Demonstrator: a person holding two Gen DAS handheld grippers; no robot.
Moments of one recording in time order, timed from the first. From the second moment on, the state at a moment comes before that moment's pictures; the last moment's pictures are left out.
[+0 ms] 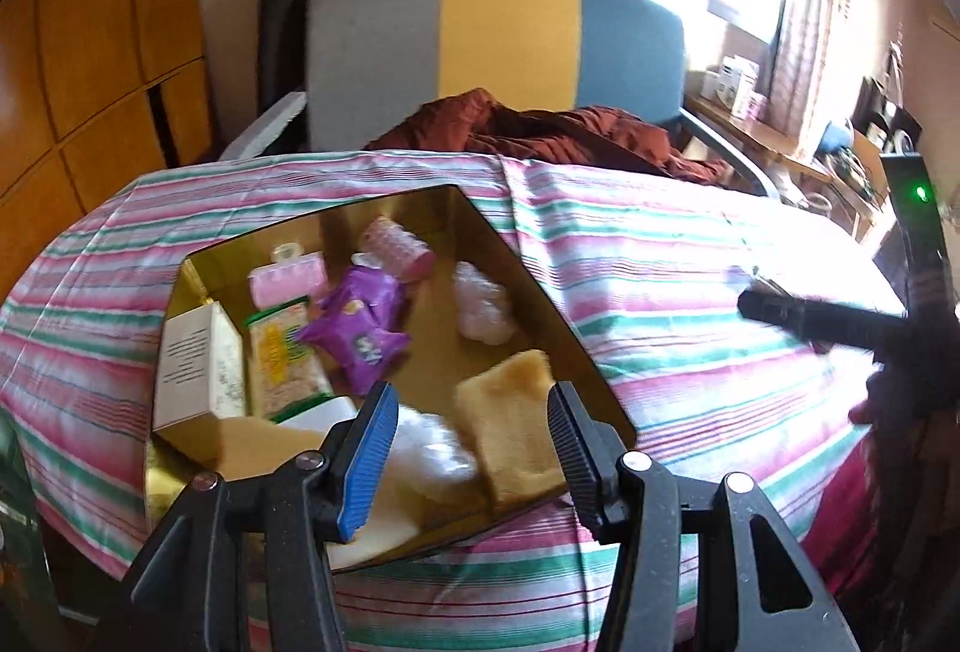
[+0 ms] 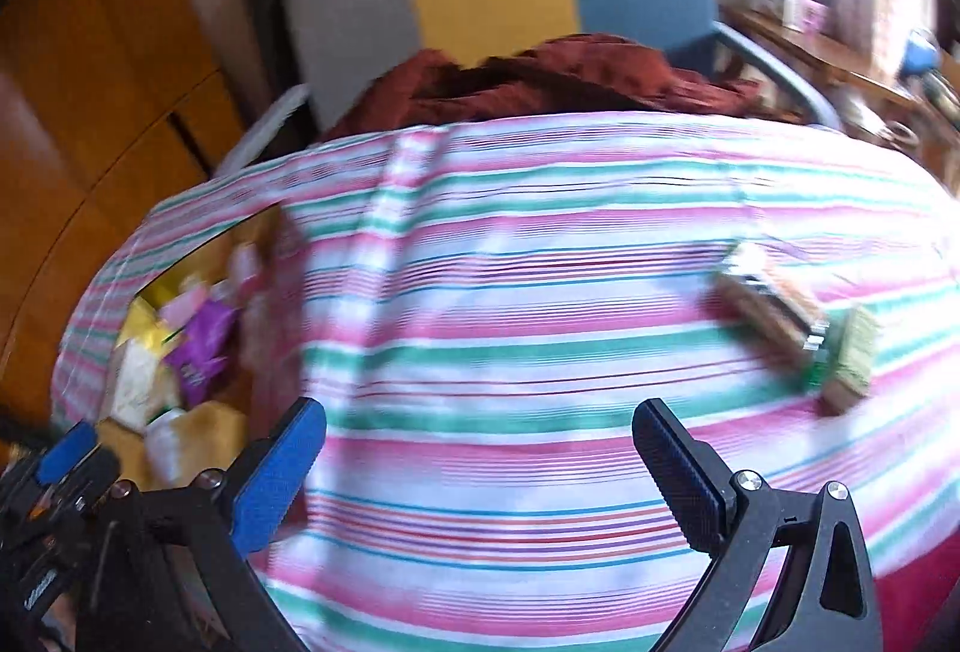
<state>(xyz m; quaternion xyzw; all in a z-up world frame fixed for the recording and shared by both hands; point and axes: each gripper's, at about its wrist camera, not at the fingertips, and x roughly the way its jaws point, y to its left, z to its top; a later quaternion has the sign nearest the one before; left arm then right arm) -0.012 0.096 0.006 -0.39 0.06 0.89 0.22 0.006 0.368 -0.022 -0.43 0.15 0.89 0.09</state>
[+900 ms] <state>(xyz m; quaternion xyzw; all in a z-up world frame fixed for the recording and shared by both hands) 0.007 0.214 -0.012 -0.41 0.14 0.84 0.33 0.076 0.603 -0.063 -0.40 0.39 0.77 0.30</state>
